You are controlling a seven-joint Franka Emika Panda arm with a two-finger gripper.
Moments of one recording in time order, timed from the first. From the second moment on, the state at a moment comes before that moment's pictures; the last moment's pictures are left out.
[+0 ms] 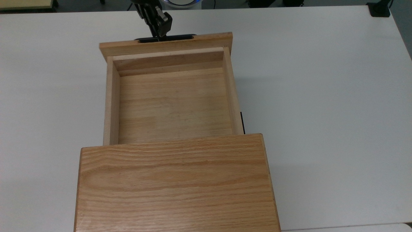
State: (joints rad) arm -0.10 -0.01 0.05 -1.72 0.12 1.81 0.75
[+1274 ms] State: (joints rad) arm 0.04 -0.09 -0.07 -1.62 -0.04 1.64 0.11
